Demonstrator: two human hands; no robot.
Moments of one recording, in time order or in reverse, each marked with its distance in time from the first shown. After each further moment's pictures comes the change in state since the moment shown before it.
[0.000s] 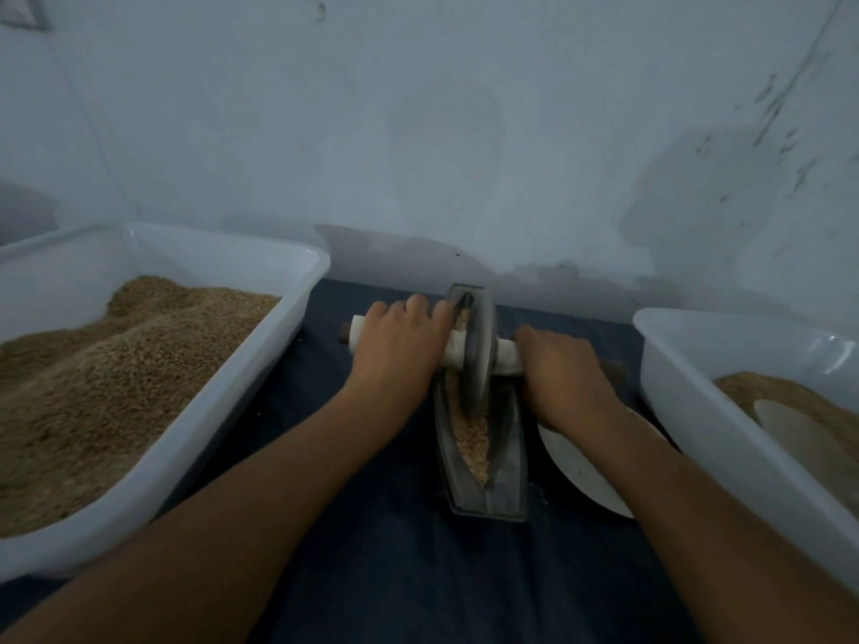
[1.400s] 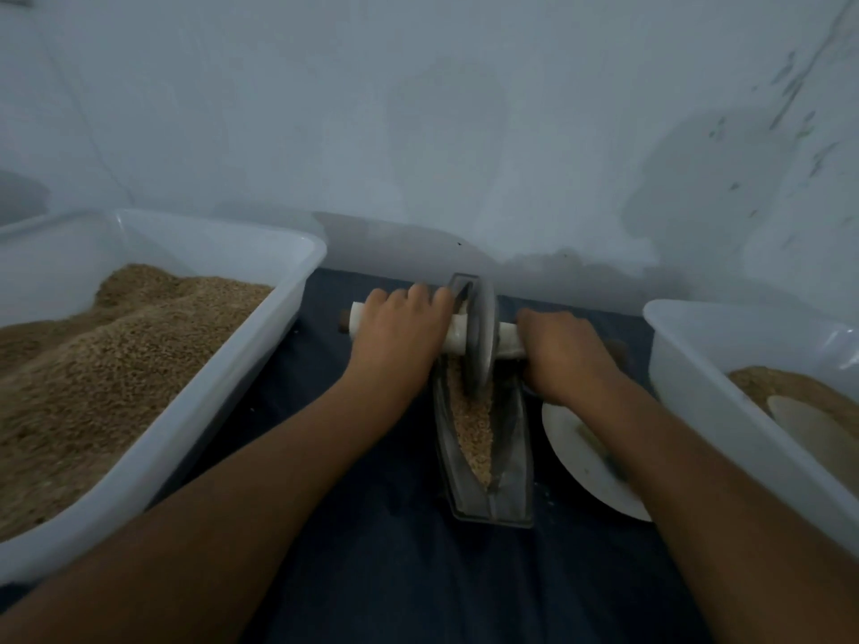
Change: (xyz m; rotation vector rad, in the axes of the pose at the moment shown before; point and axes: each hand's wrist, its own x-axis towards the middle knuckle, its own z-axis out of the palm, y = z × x) left_hand 0.009 -0.002 0.008 -0.009 0.026 -0.008; right_hand 0.022 0.006 0.001 -0.014 -0.074 -0.002
